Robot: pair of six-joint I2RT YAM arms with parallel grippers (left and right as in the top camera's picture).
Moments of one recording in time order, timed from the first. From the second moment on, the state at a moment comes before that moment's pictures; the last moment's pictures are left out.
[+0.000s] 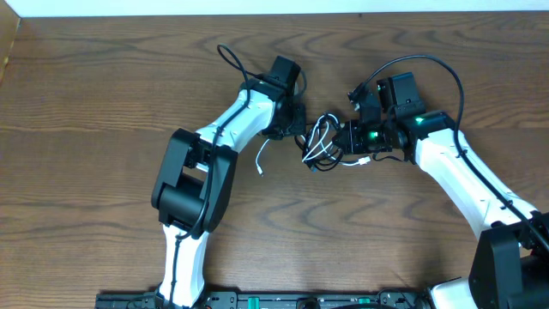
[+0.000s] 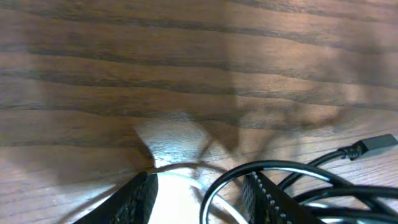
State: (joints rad) left arm -0.45 2.17 1.56 -0.68 0.23 -0.47; right arm 0.28 1.62 1.12 -0.58 -0.54 0.25
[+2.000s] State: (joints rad) left arm -0.51 1.83 1.57 -0.92 0.58 0.01; right arm 0.12 1.52 1.11 -0.65 -0.72 0.07
